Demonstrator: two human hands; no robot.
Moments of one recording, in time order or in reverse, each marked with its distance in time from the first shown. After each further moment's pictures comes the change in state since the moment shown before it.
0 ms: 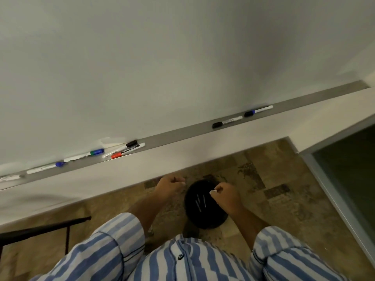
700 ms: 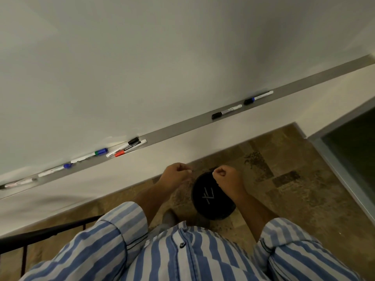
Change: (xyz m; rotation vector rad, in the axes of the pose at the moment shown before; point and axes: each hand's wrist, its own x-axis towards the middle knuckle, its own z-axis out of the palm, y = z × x) left_hand -0.009 0.018 0.006 0.033 -0.034 0.095; right_hand 0.001 -0.010 -0.006 0.205 0.090 -0.075
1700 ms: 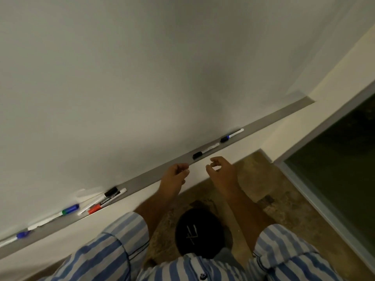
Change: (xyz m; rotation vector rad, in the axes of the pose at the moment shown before) left_hand 0.080 0.107 0.010 -0.231 -0.055 0.231; right_hand 0.066 -0.116 -0.084 0.132 0.313 -0.022
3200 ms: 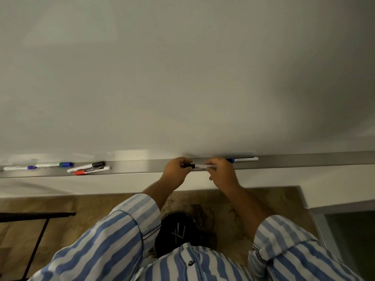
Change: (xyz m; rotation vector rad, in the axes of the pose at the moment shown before) left_hand 0.080 0.037 0.115 0.340 0.398 -0.064; right_hand 0.188 0.041 -0.040 -0.189 -0.507 -0.401
